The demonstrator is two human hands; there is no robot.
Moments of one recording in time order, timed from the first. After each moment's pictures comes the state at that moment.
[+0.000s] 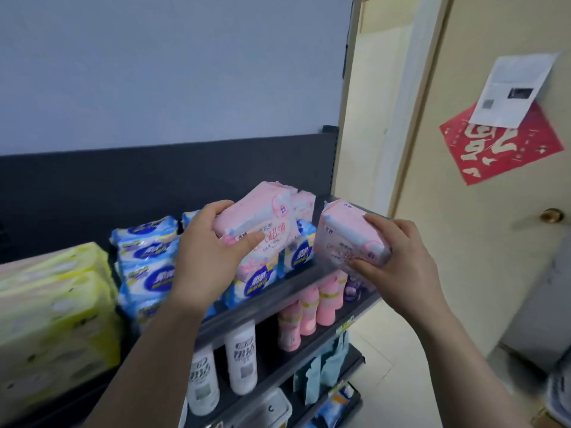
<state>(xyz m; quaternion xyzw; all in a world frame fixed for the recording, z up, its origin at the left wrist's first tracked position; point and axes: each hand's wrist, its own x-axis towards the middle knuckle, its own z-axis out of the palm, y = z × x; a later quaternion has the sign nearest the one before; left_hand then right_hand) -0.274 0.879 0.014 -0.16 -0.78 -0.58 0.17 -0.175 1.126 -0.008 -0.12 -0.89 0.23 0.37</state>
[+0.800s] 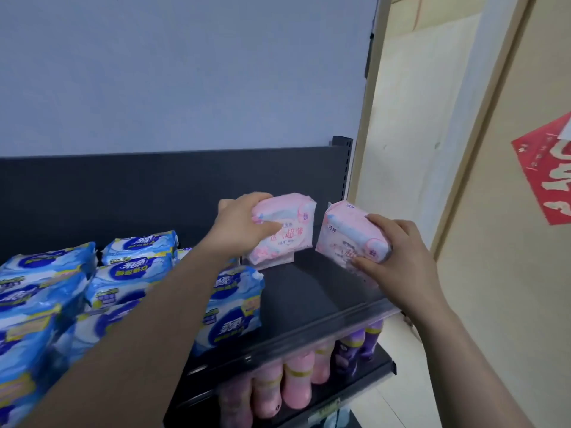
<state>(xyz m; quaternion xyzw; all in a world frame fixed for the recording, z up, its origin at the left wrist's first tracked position) -0.458 1.089 0.024 -0.19 -0.88 -0.43 0.11 -0.350 1.337 -0.008 -0.06 -0.91 0.26 0.33</state>
